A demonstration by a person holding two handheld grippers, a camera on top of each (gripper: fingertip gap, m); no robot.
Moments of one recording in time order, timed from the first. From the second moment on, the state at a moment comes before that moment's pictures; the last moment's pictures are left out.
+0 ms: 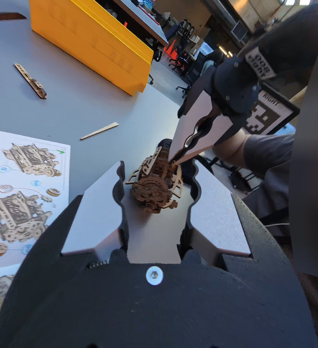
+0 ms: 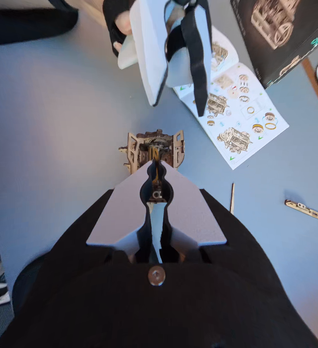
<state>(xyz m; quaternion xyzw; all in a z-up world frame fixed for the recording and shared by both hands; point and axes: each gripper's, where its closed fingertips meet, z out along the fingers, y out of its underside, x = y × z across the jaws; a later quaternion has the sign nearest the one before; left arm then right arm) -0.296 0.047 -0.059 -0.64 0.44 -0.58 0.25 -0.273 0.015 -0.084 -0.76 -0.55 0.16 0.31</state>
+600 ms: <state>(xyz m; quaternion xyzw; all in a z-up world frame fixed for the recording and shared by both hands) -0.276 0.021 -0.104 -0.54 0.63 -0.48 0.29 -0.284 0.013 -0.108 -0.78 -0.61 0.13 0.07</state>
